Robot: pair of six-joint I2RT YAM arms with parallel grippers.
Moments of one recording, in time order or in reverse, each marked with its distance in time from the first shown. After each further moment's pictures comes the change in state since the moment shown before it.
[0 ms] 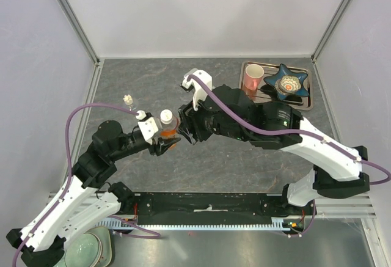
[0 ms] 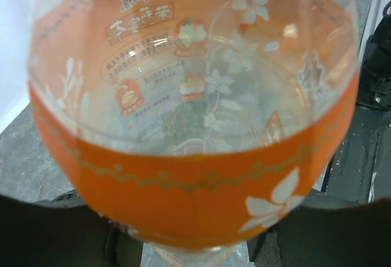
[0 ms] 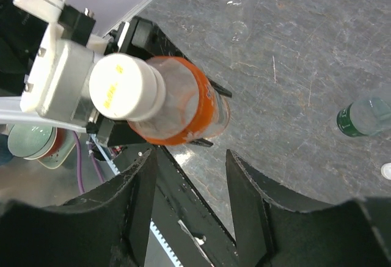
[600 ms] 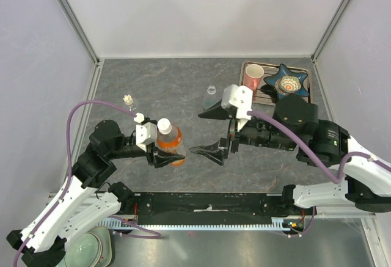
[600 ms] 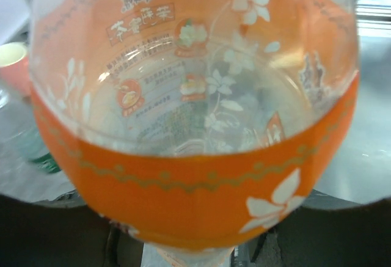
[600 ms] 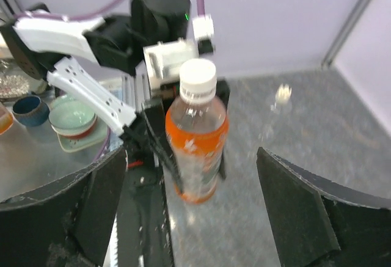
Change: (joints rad) left arm 0.018 0.000 0.010 0.040 0.311 -0.147; right arm -0.001 -0.379 -0.399 0.394 -0.312 -0.377
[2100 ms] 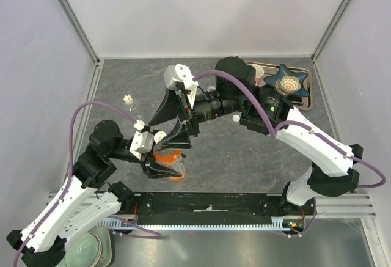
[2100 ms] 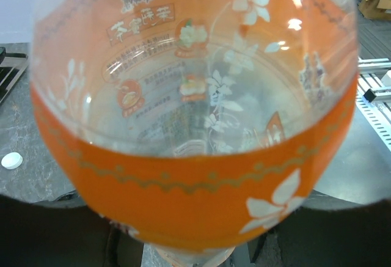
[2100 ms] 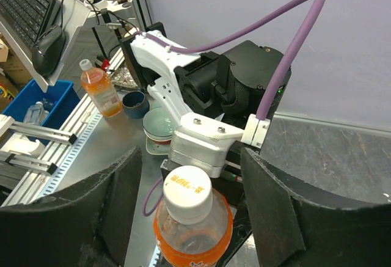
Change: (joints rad) left arm 0.001 0.004 -0.001 0.020 0.371 -0.058; right arm -0.171 0.406 0.357 0.103 -0.708 0.054
